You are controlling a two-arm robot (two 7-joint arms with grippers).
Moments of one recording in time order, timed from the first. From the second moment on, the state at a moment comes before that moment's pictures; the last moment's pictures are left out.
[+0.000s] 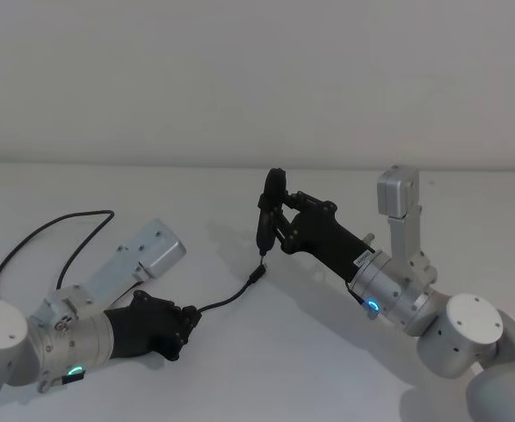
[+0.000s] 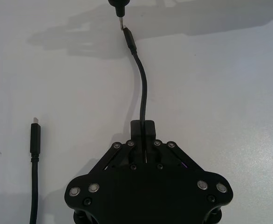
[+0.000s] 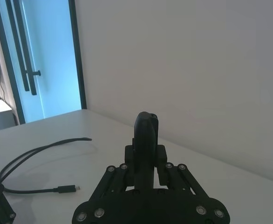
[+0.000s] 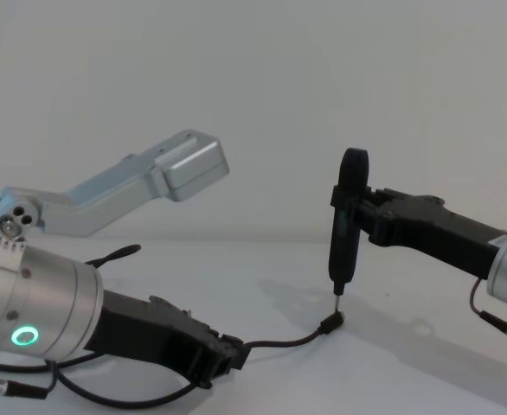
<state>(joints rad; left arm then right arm) -0.40 0.51 0.62 -1.64 -0.31 0.53 -0.45 0.45 0.23 -0.37 -1.07 0.45 -0.28 0.60</state>
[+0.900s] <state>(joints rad) -0.40 0.51 0.62 -1.64 -0.31 0.53 -0.45 0.46 0.22 -0.37 -1.06 0.45 -0.29 0.60</state>
